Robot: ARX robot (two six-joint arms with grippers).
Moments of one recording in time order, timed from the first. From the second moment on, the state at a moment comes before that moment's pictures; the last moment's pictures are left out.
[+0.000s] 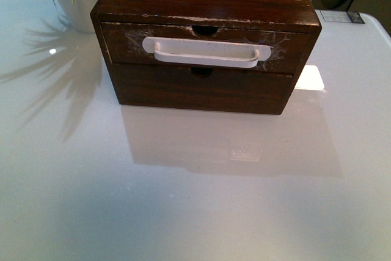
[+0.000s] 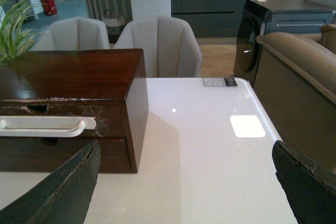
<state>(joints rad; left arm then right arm) 0.00 0.01 0.01 0.00 0.00 0.00 0.00 0.01 0.02 0.00 0.00 -0.01</state>
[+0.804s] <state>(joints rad) 0.05 0.07 0.06 -0.13 0.19 -0.07 0.08 0.11 0.08 -0.16 0.22 0.06</state>
